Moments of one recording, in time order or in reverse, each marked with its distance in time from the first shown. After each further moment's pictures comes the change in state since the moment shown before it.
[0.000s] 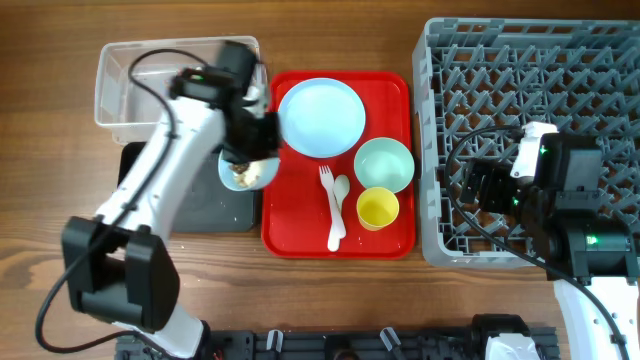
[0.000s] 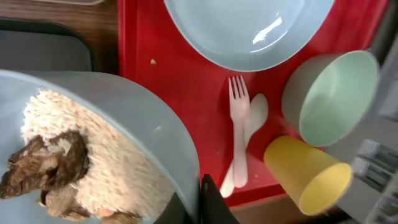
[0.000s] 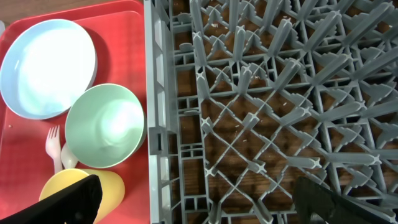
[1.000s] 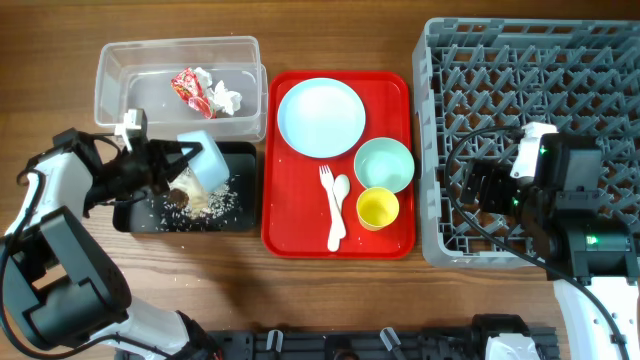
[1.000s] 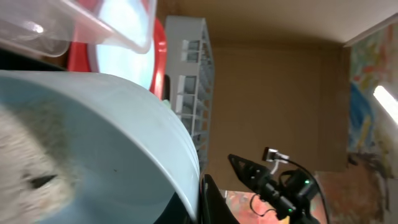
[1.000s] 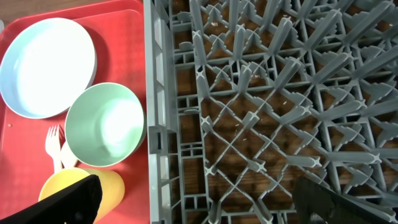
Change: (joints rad) left arm 0.733 0.000 -0.408 0.100 1.063 0.528; right arm 0.000 0.000 0.000 -0.003 0.000 0.000
